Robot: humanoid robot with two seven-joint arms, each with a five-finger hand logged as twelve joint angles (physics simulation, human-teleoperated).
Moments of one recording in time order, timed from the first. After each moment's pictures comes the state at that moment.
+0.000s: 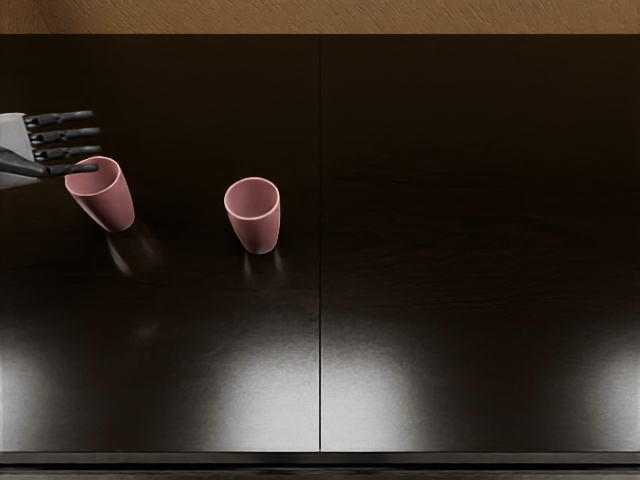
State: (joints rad) left arm -0.96 1.06 -0.38 -1.10 -0.39 -0.61 0.44; right arm -0.02 0.00 0.19 0.28 -0.12 -0.29 -0.15
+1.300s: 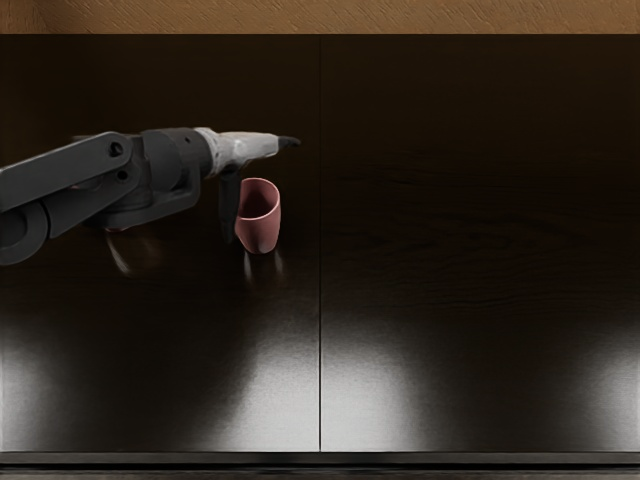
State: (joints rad) left arm -1.19 0.42 -0.34 -1.41 1.26 -0.31 0.61; right arm -0.04 0.00 0.19 0.27 -0.12 -0.29 -0.15
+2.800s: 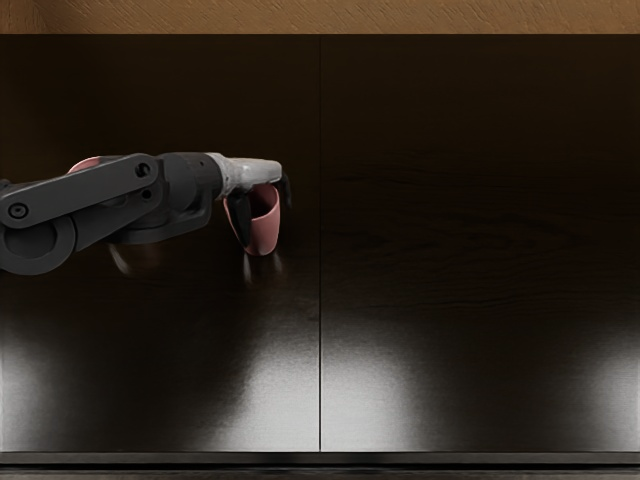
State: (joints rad) left arm -1.18 0.38 -0.27 -1.36 1.25 -0.31 0.61; right arm -0.04 0.00 0.19 0.27 -0.12 -0.29 -0.15
